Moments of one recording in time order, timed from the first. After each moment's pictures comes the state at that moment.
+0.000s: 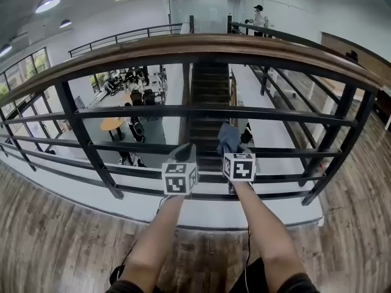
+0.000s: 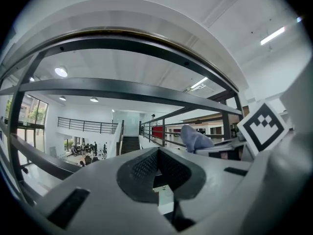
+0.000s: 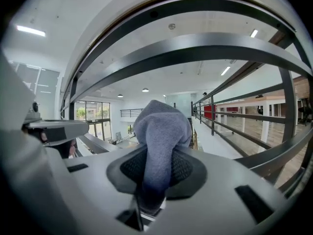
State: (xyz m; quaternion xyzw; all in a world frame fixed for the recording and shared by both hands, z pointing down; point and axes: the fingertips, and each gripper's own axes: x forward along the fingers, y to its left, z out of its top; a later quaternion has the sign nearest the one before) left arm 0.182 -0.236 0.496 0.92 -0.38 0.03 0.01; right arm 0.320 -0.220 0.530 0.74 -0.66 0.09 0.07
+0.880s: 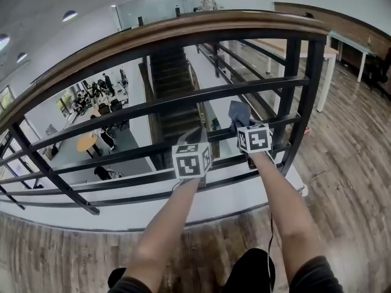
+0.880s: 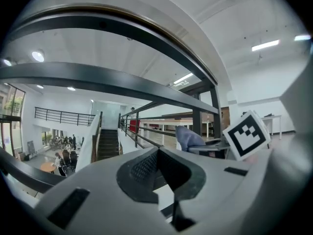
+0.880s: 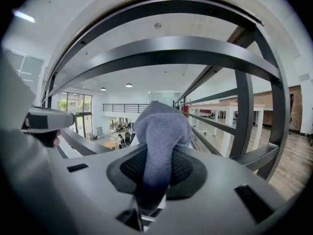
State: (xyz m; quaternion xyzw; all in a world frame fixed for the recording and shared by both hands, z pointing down) left arm 0.460 -0.115 0.501 0.96 -0.28 0.06 0.03; right arm 0.614 -0.090 0.542 0.80 -0.58 0.09 0.10
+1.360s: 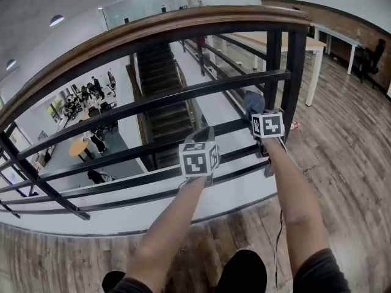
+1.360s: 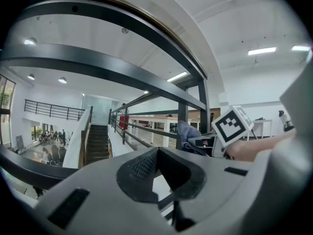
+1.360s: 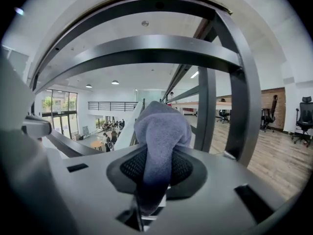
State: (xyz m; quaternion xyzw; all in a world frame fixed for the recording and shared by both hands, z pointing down) left arm 0.552 -0.059 0.523 0.97 -0.22 0.07 0.05; right arm 0.758 -0.021 0.549 0.85 -0.51 0.11 0.10
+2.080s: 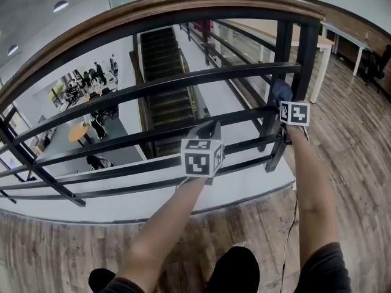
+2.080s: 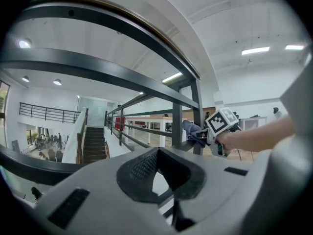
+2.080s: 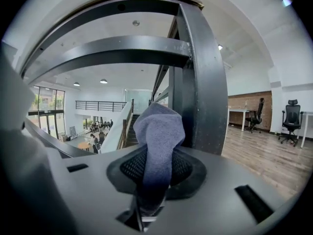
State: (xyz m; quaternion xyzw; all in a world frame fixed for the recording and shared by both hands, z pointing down) left arm 0.546 -0.040 0.530 0.98 -0.20 0.07 0.03; right arm 0.846 0.028 0.548 0.88 -0.45 0.10 0.10
